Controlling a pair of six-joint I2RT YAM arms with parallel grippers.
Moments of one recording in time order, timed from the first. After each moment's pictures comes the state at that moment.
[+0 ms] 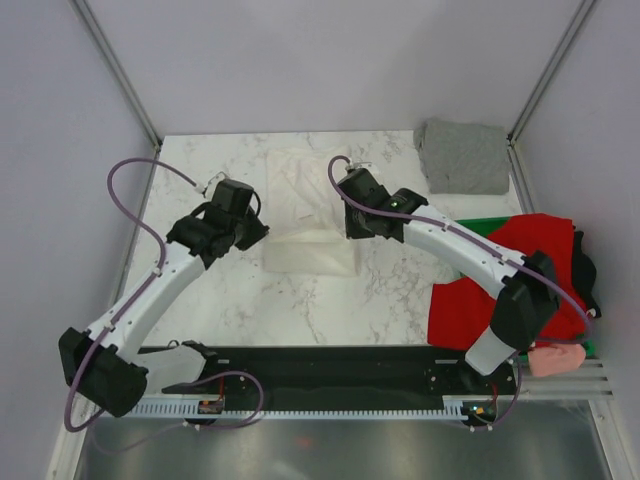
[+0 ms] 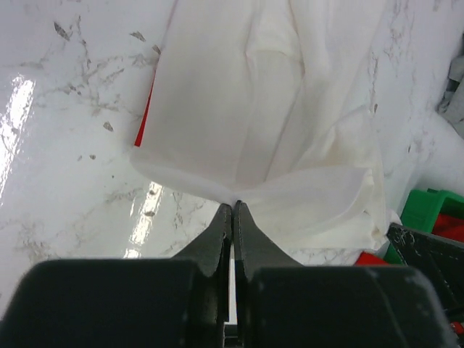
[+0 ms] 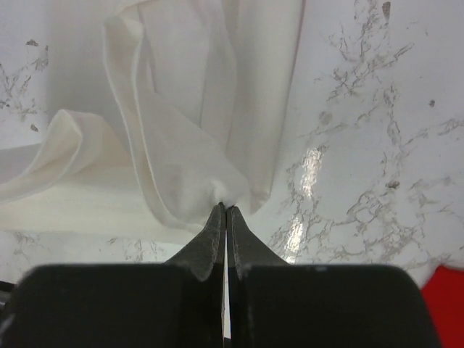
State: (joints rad) left arm -0.52 1.14 1.10 -0.77 -0.26 -0.99; right arm 0.78 1.59 1.42 -0.74 0.28 0.58
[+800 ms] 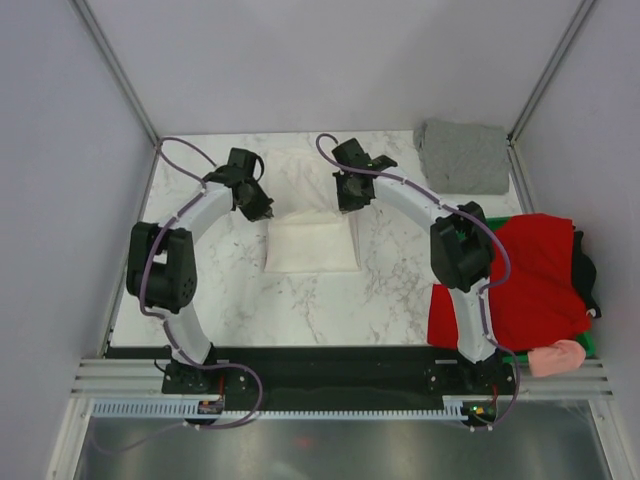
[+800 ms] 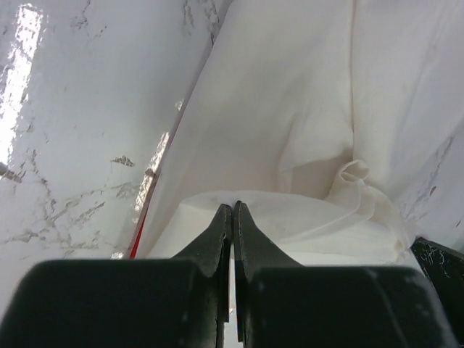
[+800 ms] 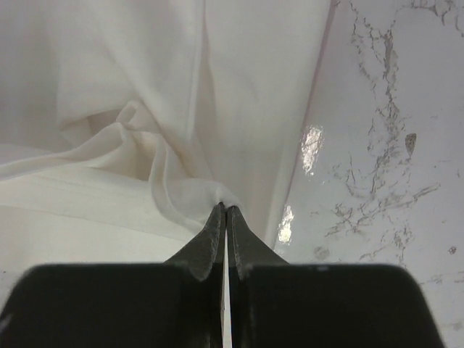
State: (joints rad) left arm -0.24 1.77 1.33 -0.57 -0.01 -0.82; right arm 0.57 2.10 1.81 -0.72 0.09 0.41
